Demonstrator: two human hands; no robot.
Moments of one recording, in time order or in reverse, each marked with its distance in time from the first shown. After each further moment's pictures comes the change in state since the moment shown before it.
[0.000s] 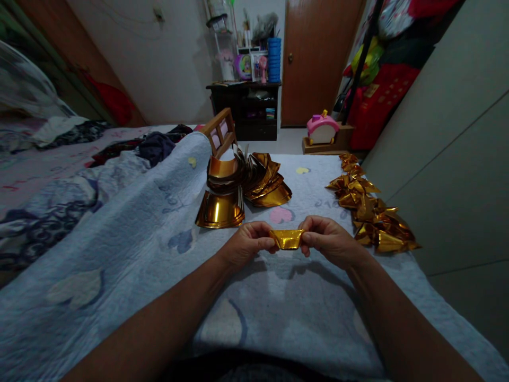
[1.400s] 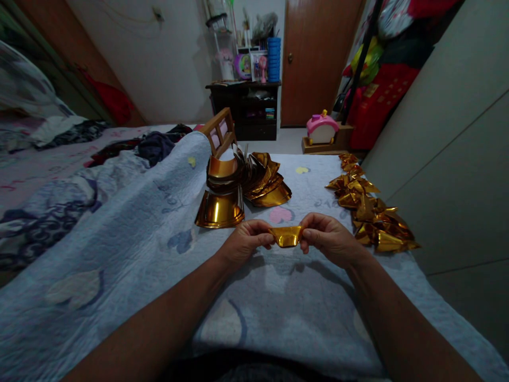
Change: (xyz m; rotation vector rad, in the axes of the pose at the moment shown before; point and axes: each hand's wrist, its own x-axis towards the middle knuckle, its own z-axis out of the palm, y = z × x) left_hand 0.001 0.002 0.001 0.074 0.135 0.040; right_hand 0.001 0.001 -0.002 0.058 0.055 0.004
